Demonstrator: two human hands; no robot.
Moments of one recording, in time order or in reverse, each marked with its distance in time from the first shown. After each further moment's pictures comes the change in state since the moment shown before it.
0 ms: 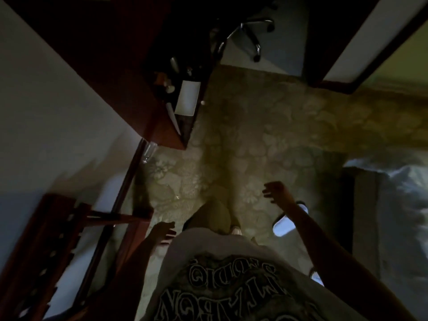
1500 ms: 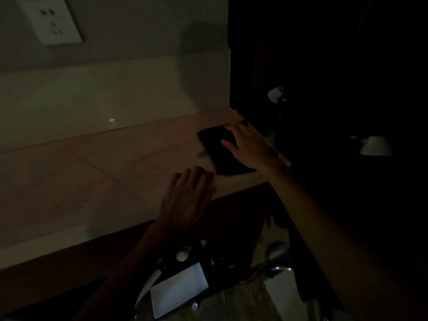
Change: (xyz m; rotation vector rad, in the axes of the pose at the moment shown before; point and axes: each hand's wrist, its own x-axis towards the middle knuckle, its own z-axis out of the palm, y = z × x) left_hand -0.062 1.097 -0.050 0.754 1.720 0.725; right_hand 0.443 -1.170 0.083 -1.089 -0.337 -1.882
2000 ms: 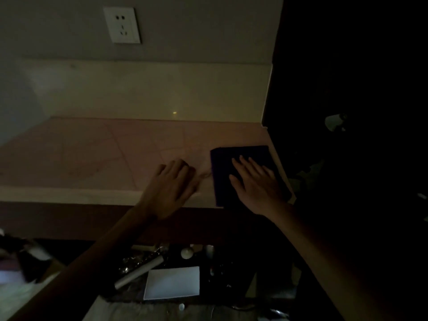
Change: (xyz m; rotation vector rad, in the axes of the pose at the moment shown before) left_hand 0.014 0.003 -0.015 0.096 -0.138 -0.264; right_hand -0.029 0.034 0.013 -0.053 -0.207 -0.186
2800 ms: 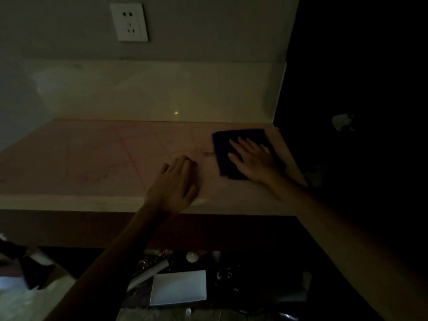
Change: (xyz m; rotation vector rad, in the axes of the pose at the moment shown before) left_hand 0.009 -0.031 0.005 -0.081 -0.077 -0.061; right_hand 0.104 -0.008 0.009 -0.008 -0.083 -0.007
